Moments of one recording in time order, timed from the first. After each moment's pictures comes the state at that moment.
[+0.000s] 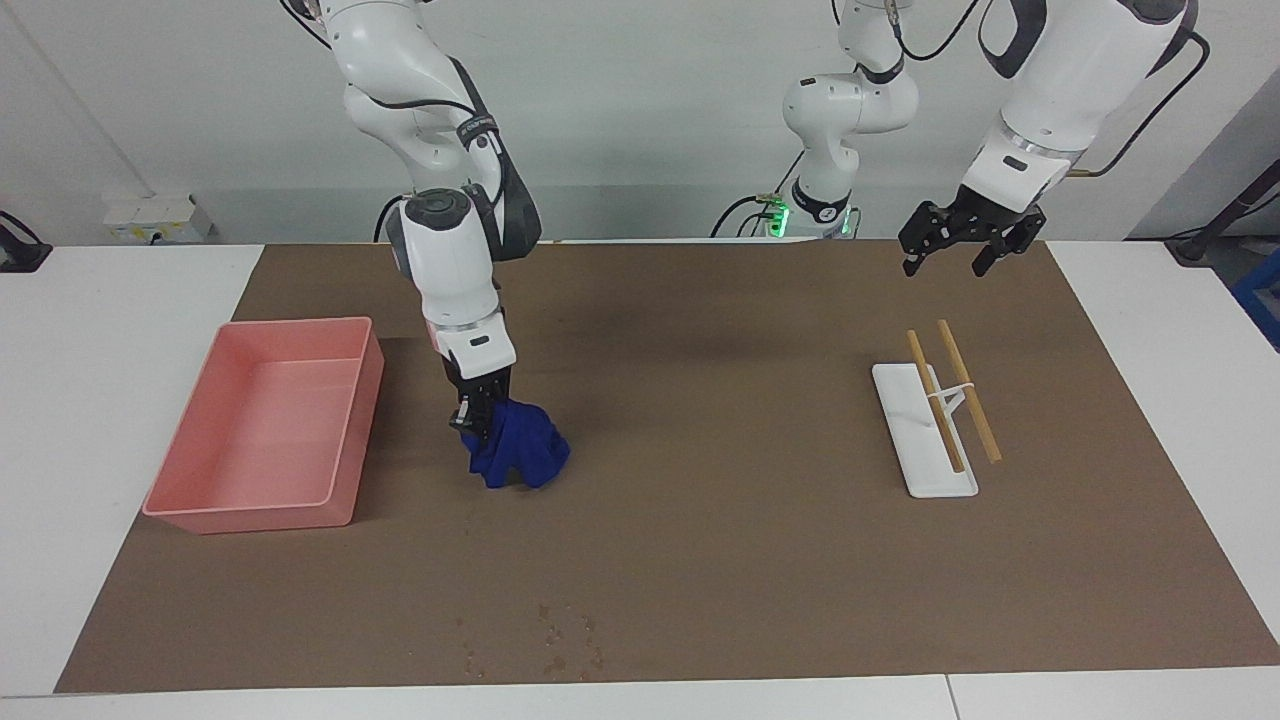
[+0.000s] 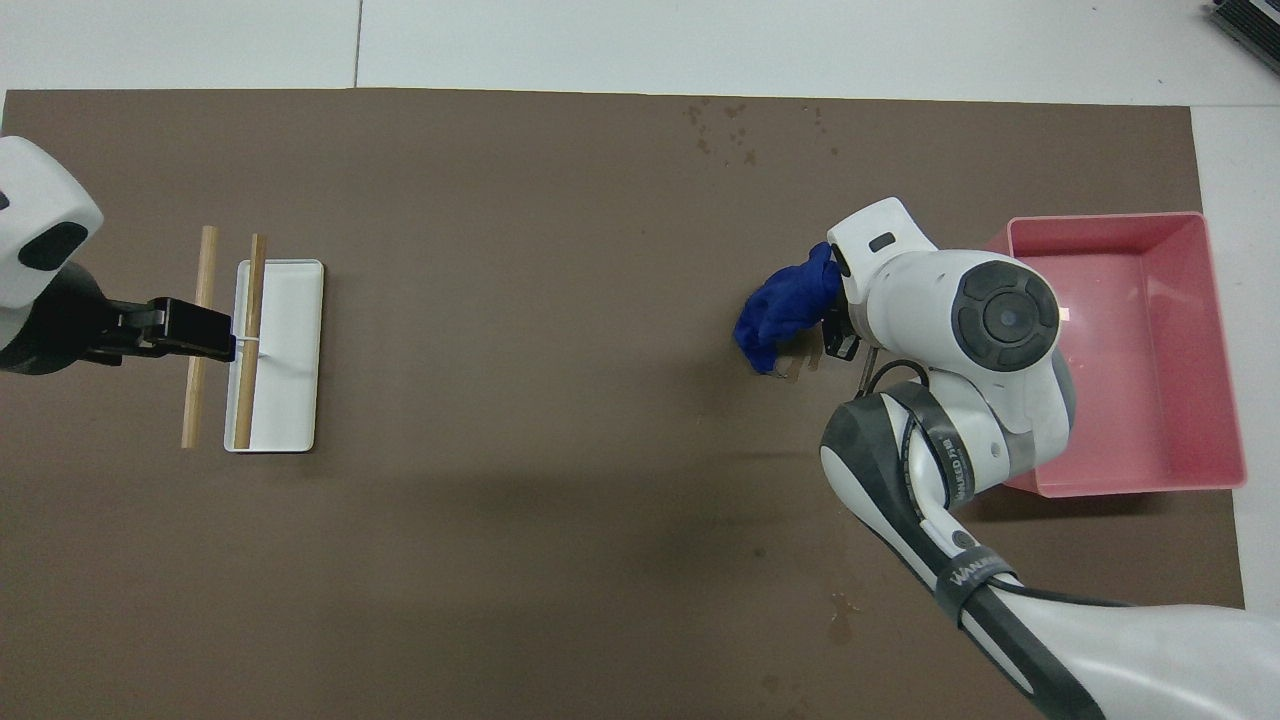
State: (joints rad) left arm -0.02 -0.07 -0.10 -1.69 -0.06 1.61 -0.08; right arm 0.10 0.23 0.19 -2.00 -0.17 2.52 -0.87
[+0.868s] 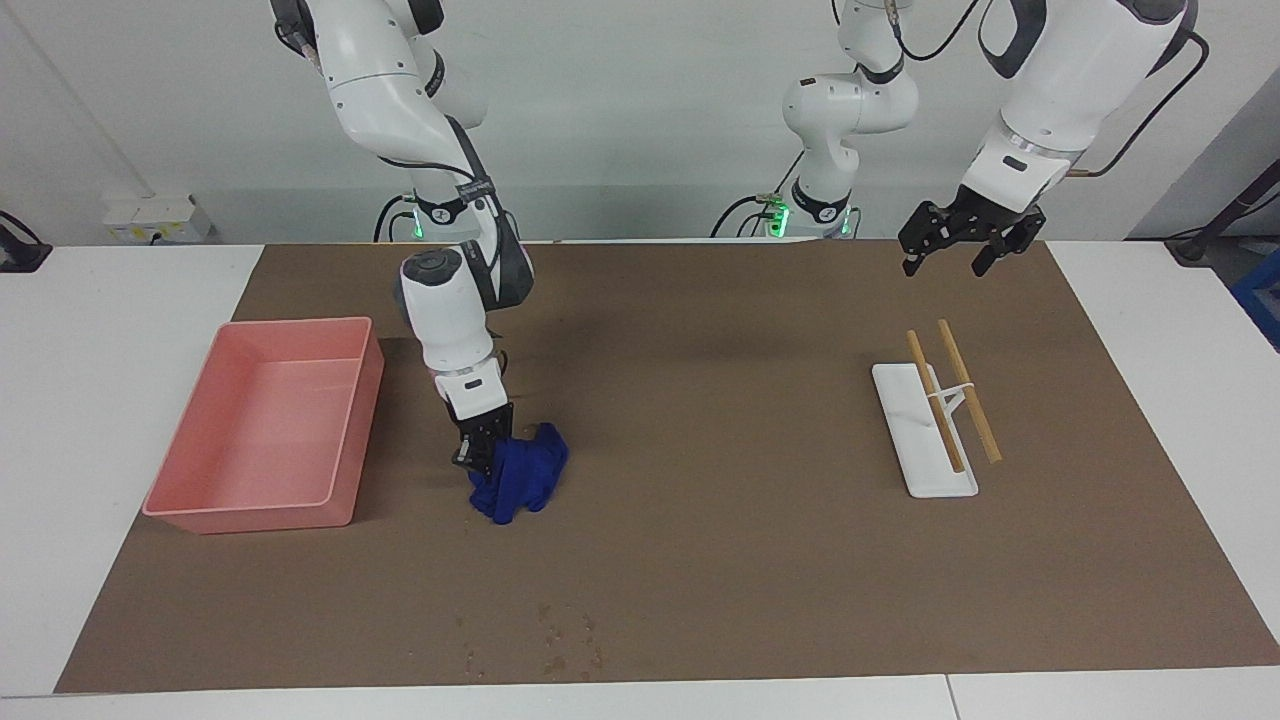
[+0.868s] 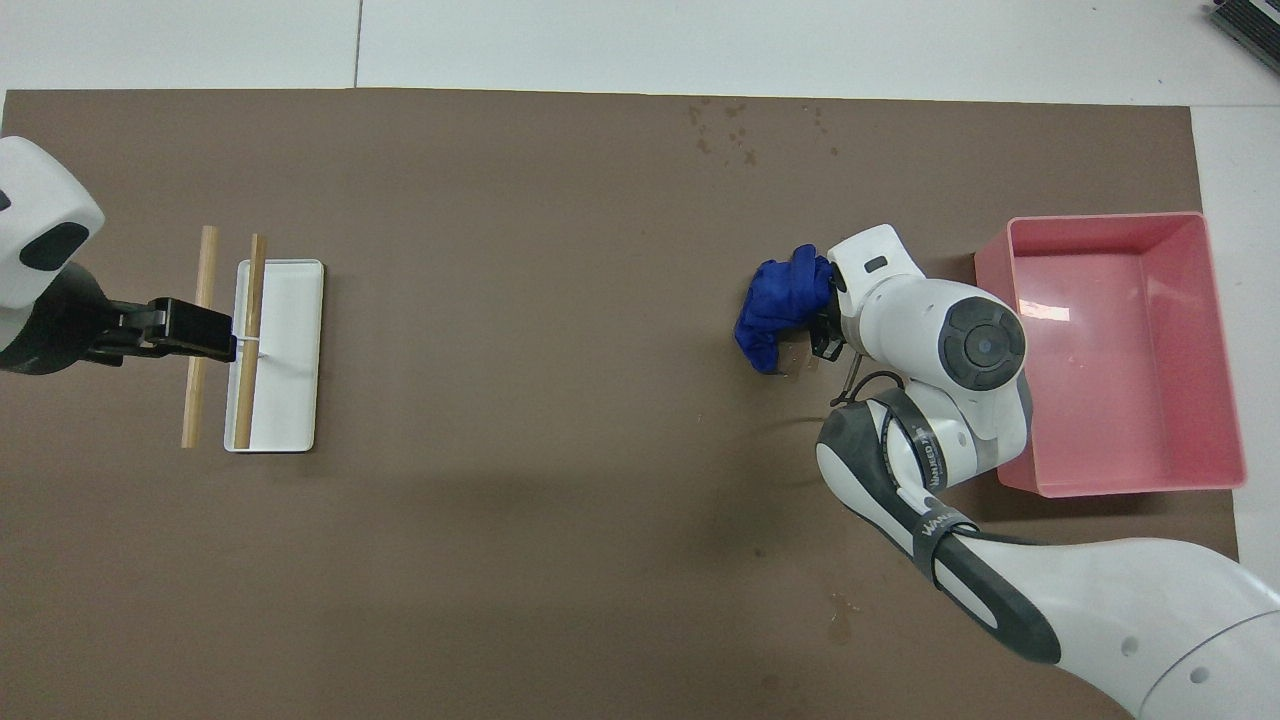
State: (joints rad) left arm -0.02 -0.07 -0.10 -1.69 -0.06 1.61 -0.08; right arm 0.06 0.35 0.19 -2.08 -0.18 2.79 -0.82
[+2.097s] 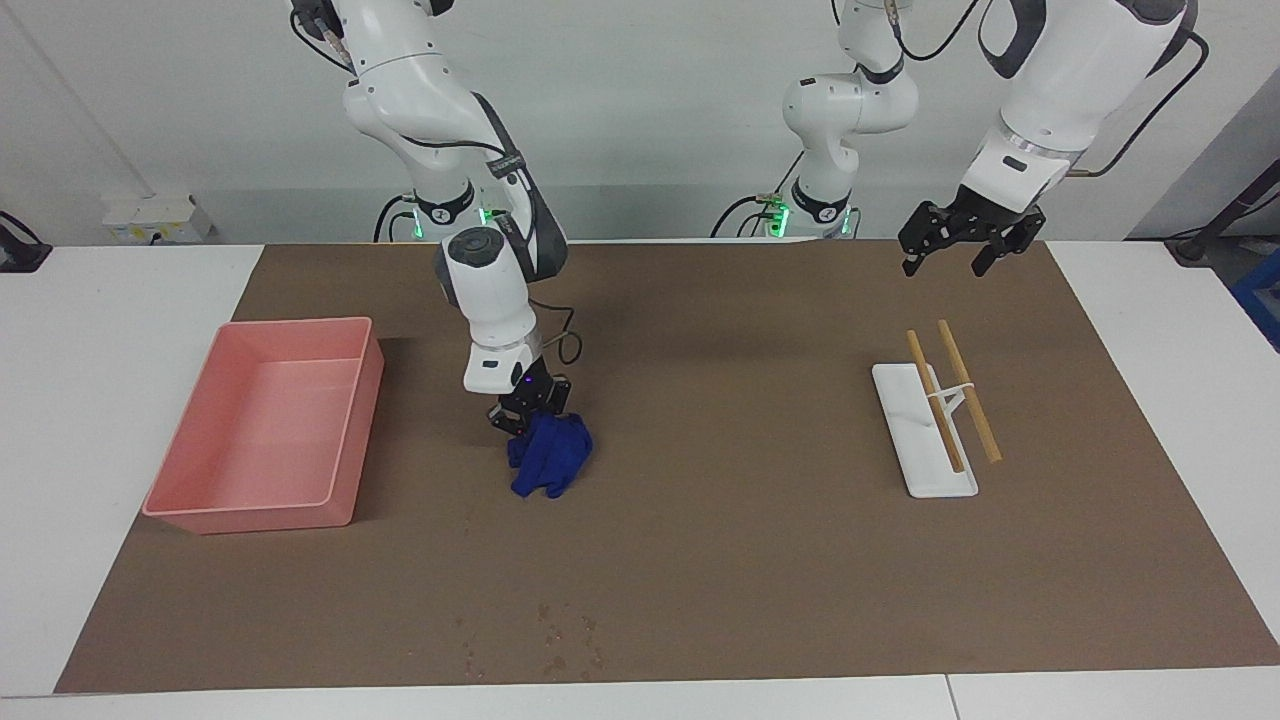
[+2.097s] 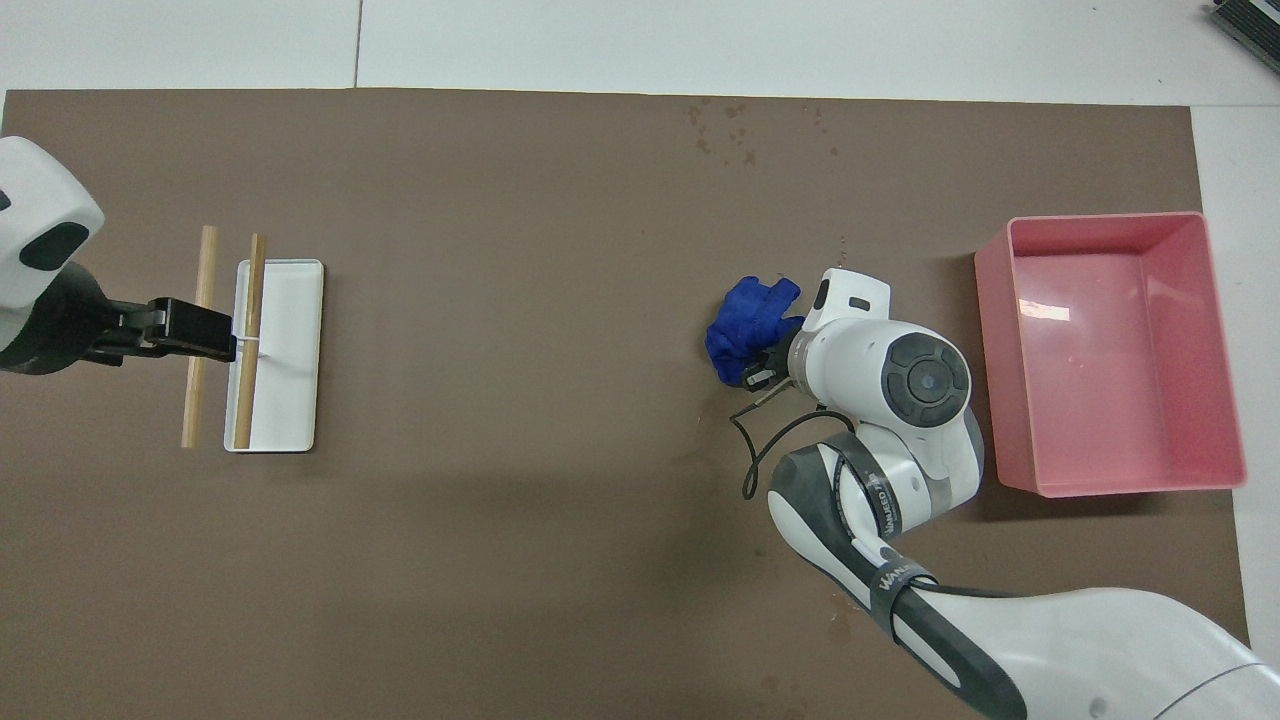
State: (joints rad) left arm -0.02 -0.07 -0.10 -1.69 -0.06 1.61 -0.08; right arm 0.14 0.29 0.22 -2.15 -0.05 2.70 -0.13
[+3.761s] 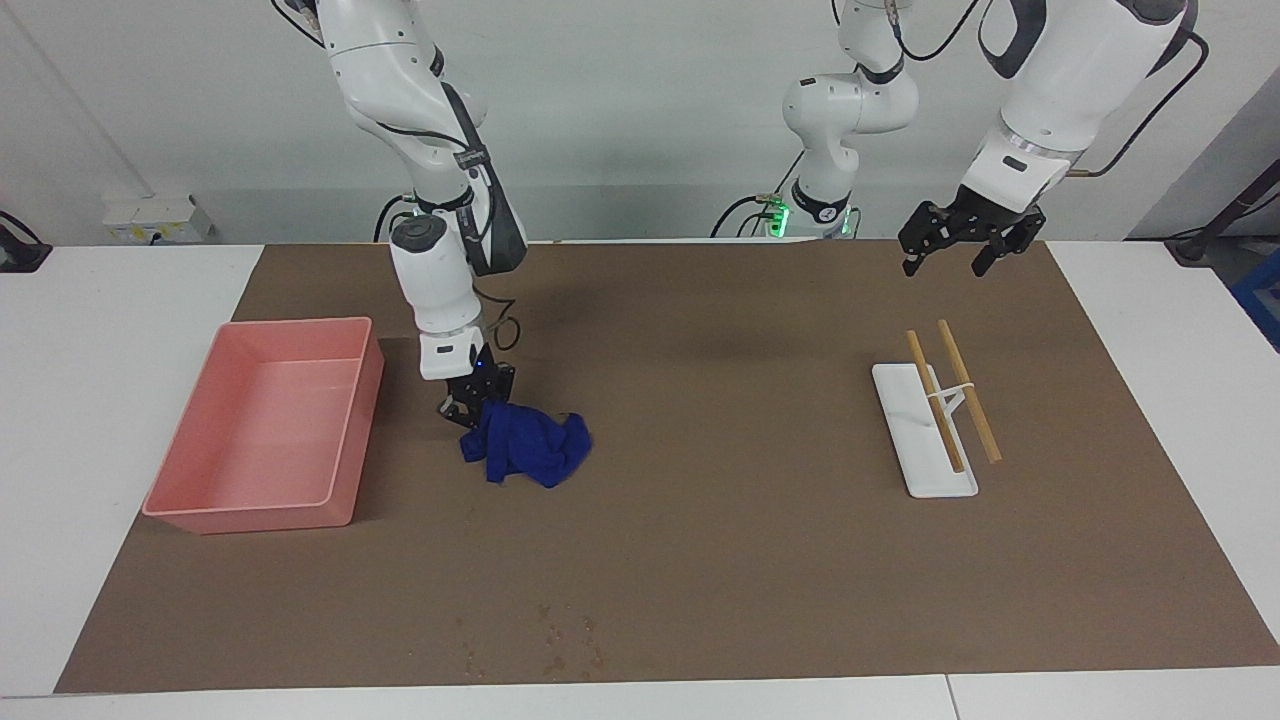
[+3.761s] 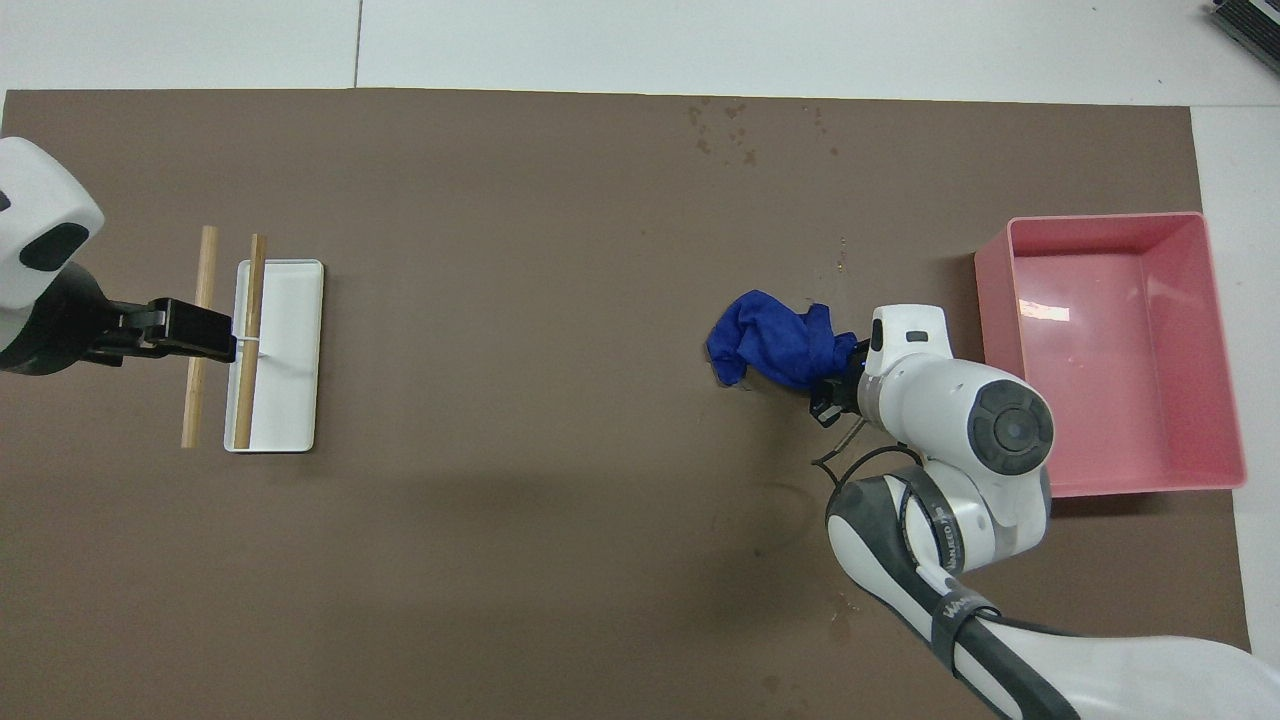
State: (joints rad) left arm -0.02 -0.07 -0.10 -1.69 -0.06 1.61 -0.08; right arm -0.03 0.23 0.23 -2.27 -0.02 2.81 -0.66
